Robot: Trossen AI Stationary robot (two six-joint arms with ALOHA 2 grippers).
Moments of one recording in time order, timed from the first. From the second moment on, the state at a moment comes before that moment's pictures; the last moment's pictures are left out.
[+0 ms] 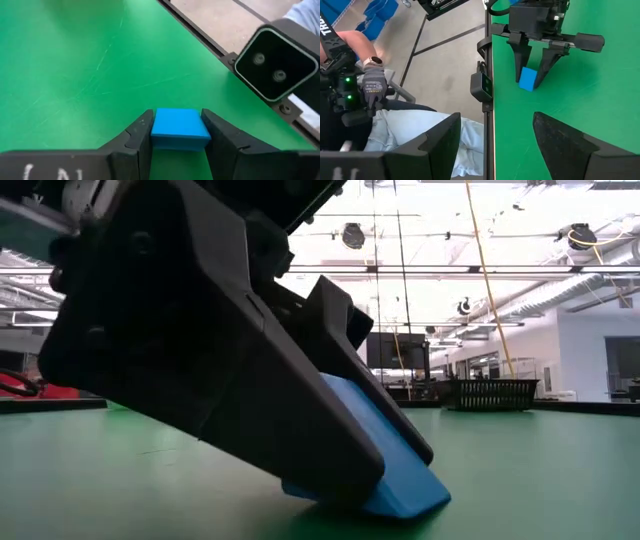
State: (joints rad) left arm -0.50 2.15 1.14 0.42 0.16 0.00; right arm 0.89 1.40 0.94 -0.15 0.41 0.92
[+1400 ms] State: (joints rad) left arm -0.61 1.94 1.14 0.54 -0.71 0.13; right arm 0.79 1.40 0.94 -0.10 0.46 0.55
